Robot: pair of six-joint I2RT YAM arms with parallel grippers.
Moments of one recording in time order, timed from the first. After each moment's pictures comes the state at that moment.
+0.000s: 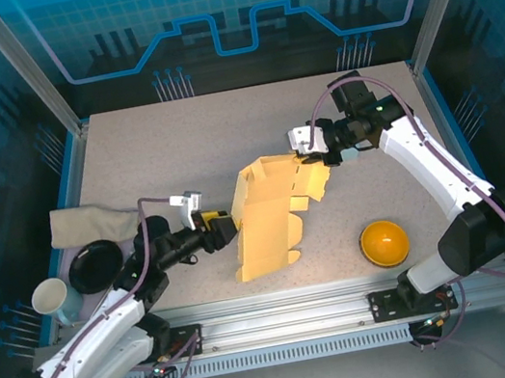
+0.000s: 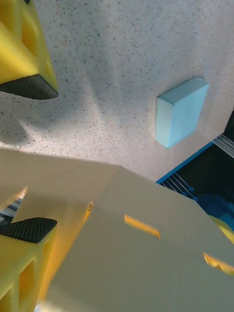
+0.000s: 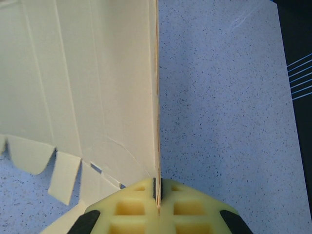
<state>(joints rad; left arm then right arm) -0.48 0.77 0.36 0.18 0.47 -0.61 0.31 1.47 1.45 -0.97 -0.62 -1.26</state>
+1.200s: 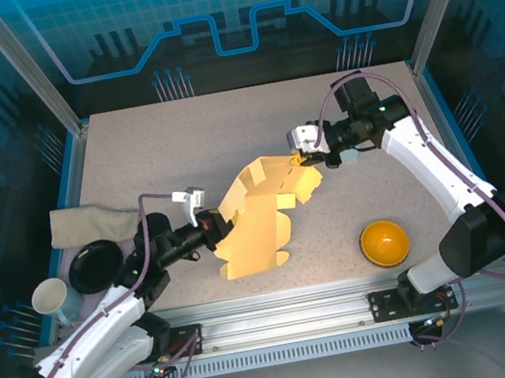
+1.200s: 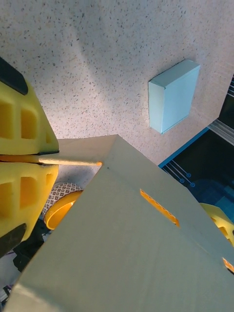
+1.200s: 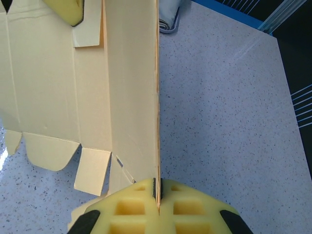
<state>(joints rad) -0.51 0.80 0.40 0.20 0.47 -0.61 0.30 1.46 1.44 -0.97 -0.76 -1.26</state>
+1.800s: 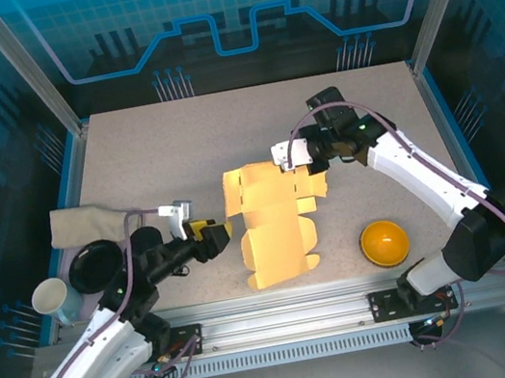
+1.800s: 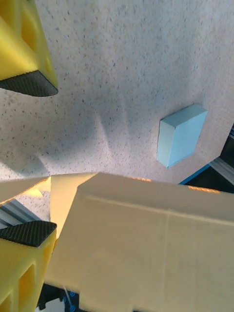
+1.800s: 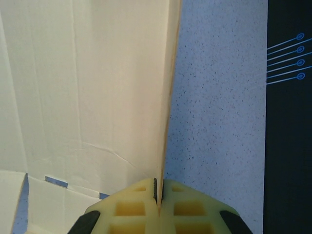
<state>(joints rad) -0.52 0.55 0.39 -0.14 0.31 -0.61 0.47 1.45 1.33 -0.75 -0.30 -1.24</state>
